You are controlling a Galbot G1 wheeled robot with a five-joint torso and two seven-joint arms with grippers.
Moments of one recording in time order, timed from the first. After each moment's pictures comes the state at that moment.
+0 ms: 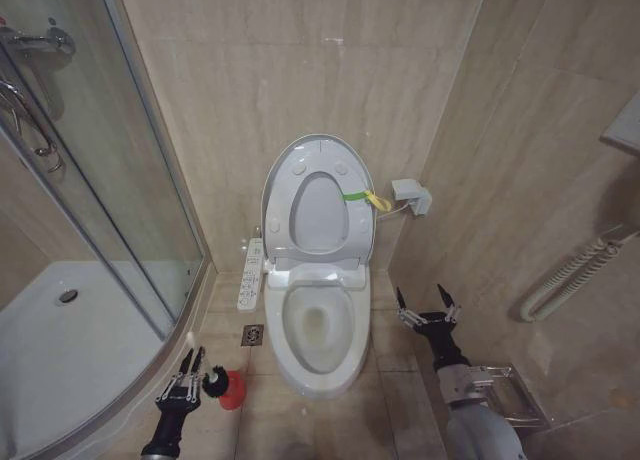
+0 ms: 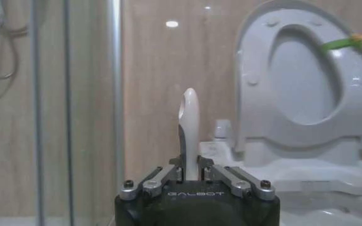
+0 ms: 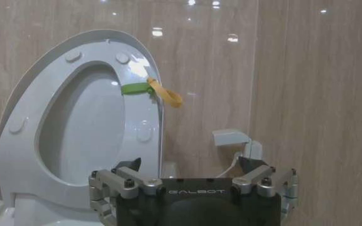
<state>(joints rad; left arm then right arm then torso) 1.56 -1.36 -0.63 -1.61 -0.28 -0.61 0.16 -1.46 1.30 0.57 1.94 0.19 0.22 0.07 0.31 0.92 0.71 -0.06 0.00</state>
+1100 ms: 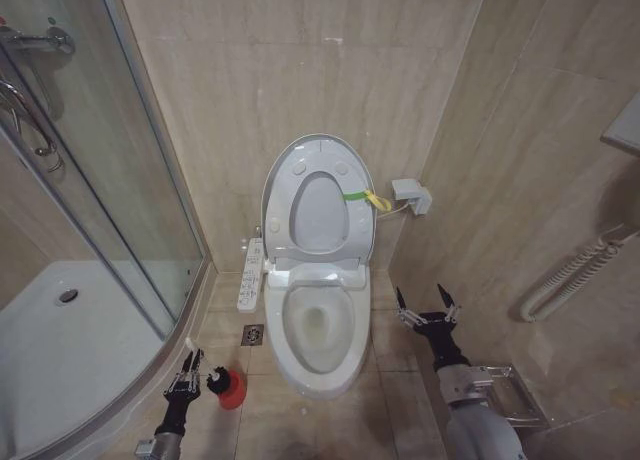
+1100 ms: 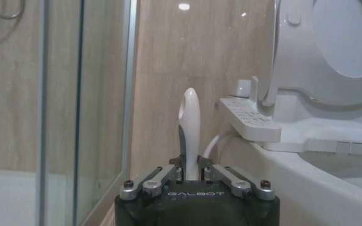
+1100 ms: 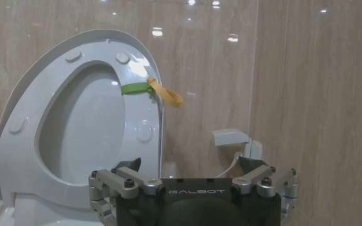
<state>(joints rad) 1.17 -1.27 -0.48 -0.94 -0.51 -0.82 0.32 -1.46 1.30 0.57 1.94 0.19 0.22 0.07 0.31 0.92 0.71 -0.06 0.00</state>
